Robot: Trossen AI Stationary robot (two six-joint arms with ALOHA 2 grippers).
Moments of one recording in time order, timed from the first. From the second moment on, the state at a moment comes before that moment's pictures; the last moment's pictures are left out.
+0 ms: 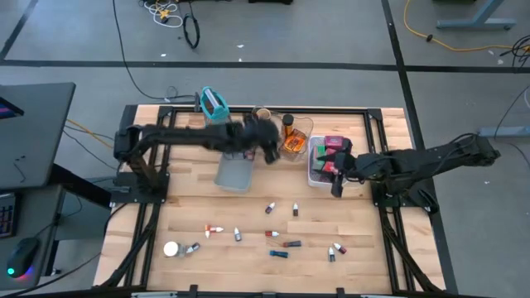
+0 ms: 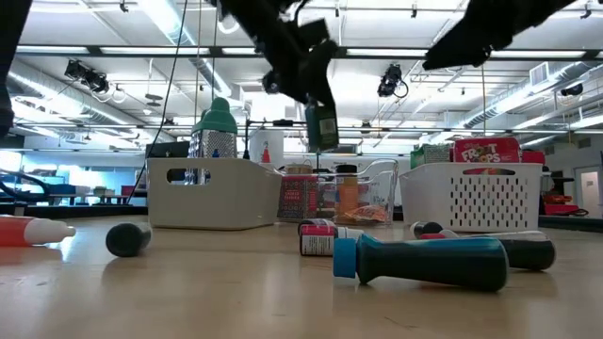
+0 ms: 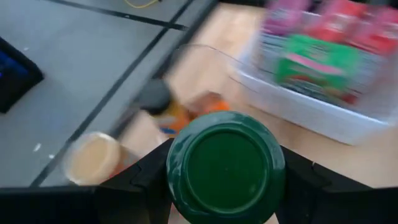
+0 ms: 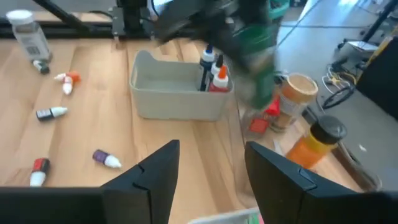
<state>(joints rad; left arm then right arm) 0.13 1.73 1.40 -0.34 -0.42 -0.09 0.20 0.86 0.69 -0.32 0.46 0.11</state>
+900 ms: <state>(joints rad) 0.44 1.98 1.41 -0.20 -0.19 0.02 0.20 0.84 0.63 -0.32 0.46 0.10</state>
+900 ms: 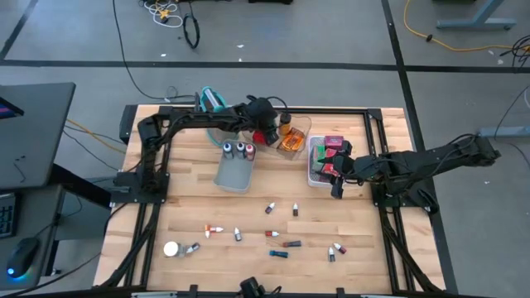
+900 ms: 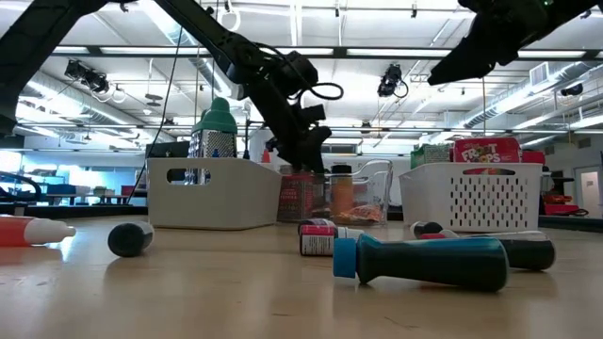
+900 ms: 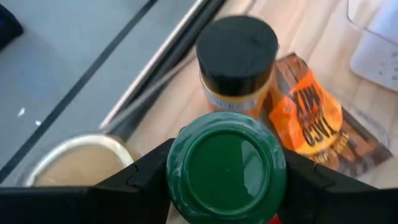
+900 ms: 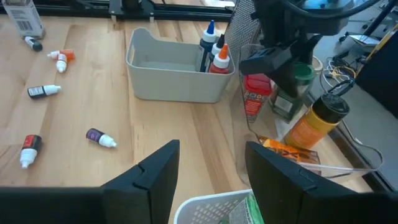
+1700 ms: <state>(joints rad) 0.37 1.64 1.41 -0.41 -0.23 -0.07 0.20 0.84 0.63 -0.27 0.46 0.06</state>
